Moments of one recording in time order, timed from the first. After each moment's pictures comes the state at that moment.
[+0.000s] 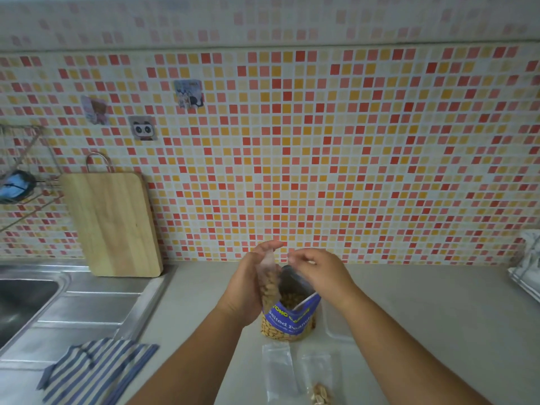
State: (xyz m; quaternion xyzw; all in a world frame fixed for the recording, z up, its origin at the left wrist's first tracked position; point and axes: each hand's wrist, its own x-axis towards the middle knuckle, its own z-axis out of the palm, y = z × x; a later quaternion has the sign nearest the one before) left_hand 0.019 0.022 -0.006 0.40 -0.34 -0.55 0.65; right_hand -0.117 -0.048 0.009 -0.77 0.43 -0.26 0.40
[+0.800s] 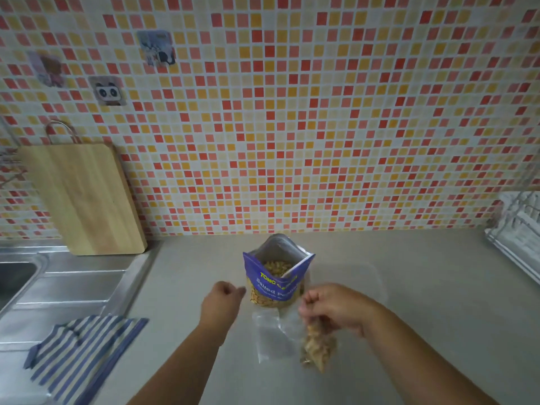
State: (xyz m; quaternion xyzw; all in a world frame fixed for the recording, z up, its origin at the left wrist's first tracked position) left_hand 0.034 0.053 -0.104 0.81 -0.24 -0.32 0.42; right_hand -0.175 -0.019 -0.059 -0.63 0.42 -0.03 0.65
